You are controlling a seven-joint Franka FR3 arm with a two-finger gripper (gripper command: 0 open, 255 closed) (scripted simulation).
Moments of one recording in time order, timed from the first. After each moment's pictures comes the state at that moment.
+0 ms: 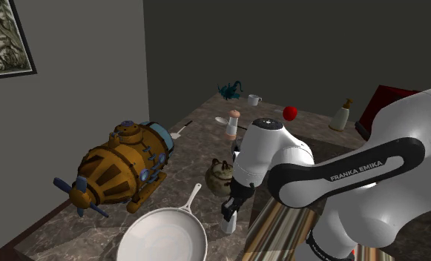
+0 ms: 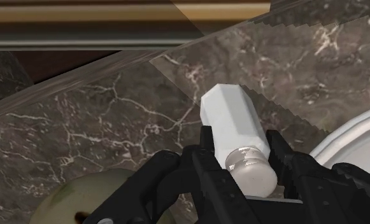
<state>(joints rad) 0.24 -0.65 0.38 -2.90 0.31 2.36 0.39</state>
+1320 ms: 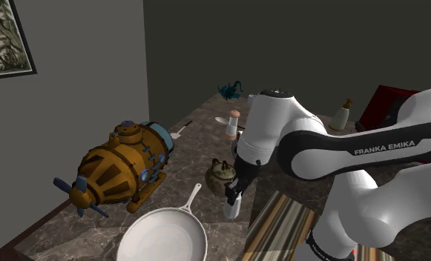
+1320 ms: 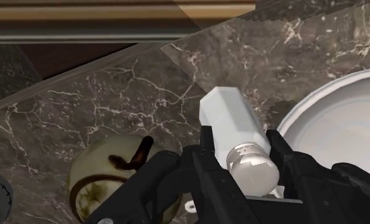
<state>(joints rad) 0.22 -0.78 0.33 -2.78 0.26 2.11 0.39</state>
